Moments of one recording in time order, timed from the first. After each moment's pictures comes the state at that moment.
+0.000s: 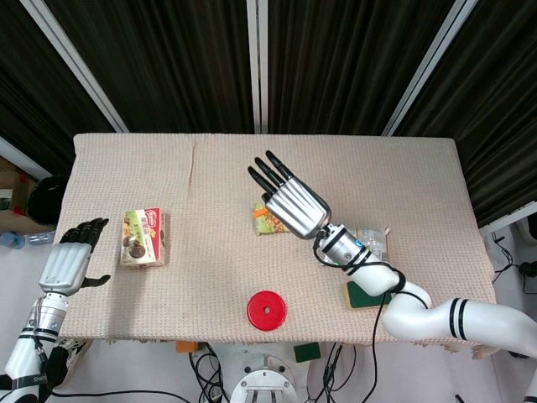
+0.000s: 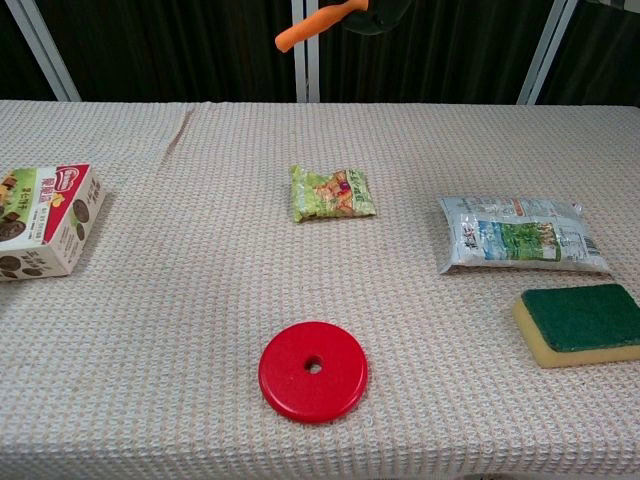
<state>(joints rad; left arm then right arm) -0.25 -1.16 -0.06 -1.69 1.31 1.24 0.23 0.96 -1.34 0.32 -1.73 -1.30 0.93 -0.83</state>
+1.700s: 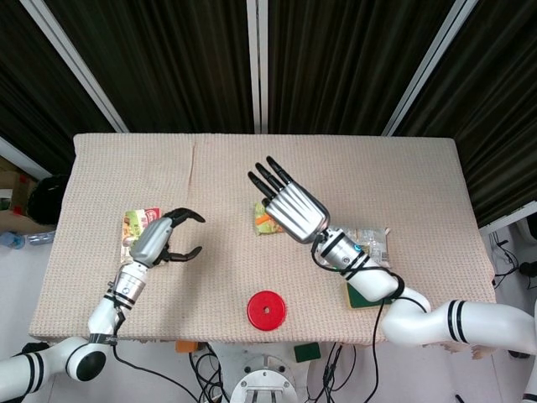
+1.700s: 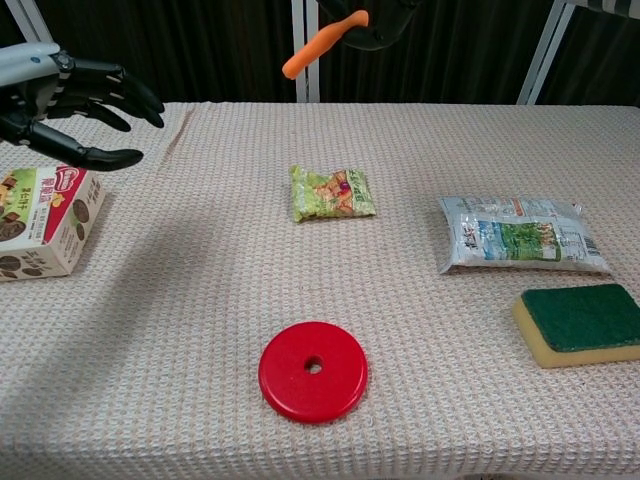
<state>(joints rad) -0.50 -1.42 -0.19 -1.70 1.31 1.10 -0.20 1.02 -1.31 0.24 -1.79 -1.19 0.99 -0.87</state>
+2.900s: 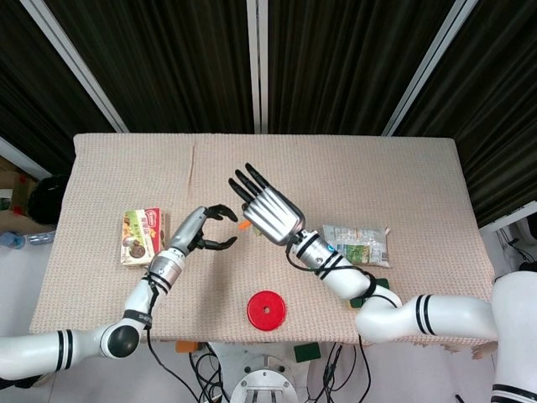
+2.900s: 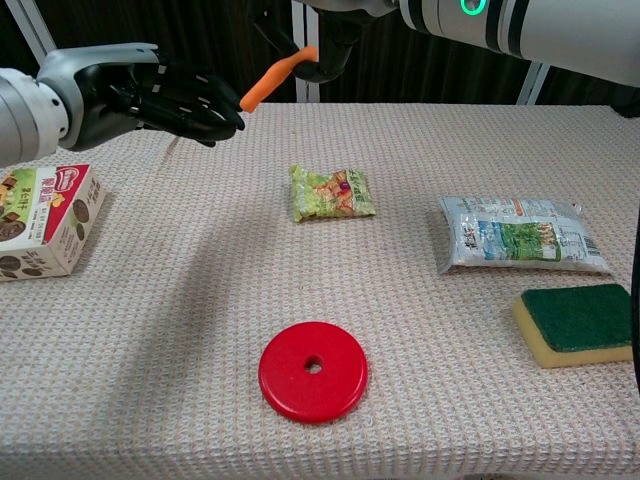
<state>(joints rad) -0.67 -1.47 -0.35 -1.82 0.83 0.91 -0.15 1.12 -1.45 0.23 -1.71 -1.07 0.98 -0.92</state>
